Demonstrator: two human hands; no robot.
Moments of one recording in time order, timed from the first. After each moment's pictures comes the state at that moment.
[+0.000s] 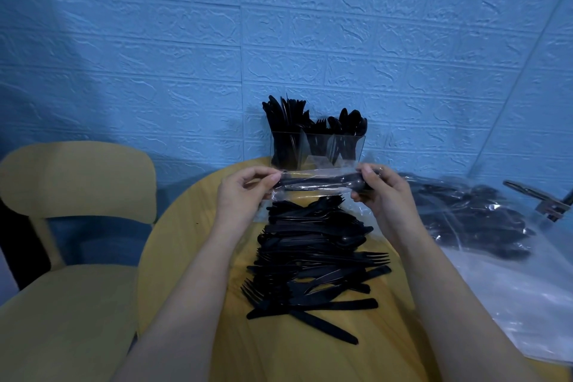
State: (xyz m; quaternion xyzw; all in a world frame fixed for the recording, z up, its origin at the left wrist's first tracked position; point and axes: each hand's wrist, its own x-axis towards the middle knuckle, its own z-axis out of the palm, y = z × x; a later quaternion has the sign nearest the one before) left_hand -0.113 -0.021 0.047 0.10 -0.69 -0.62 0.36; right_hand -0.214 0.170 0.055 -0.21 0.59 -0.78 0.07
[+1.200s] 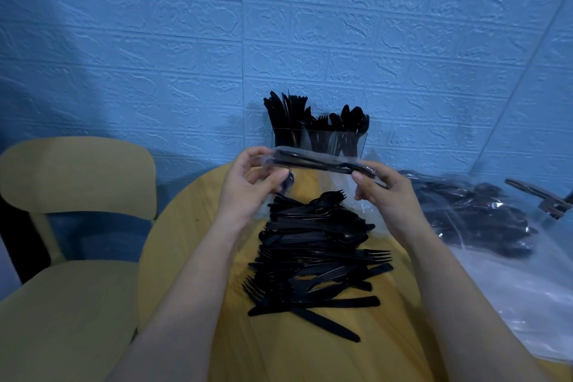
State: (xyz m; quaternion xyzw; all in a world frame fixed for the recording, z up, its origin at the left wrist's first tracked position) left_hand -0.114 -0.022 0.051 0.07 -0.63 -0.70 0.32; right_hand -0.216 0.176 0.052 -0.24 0.70 -0.67 0.03
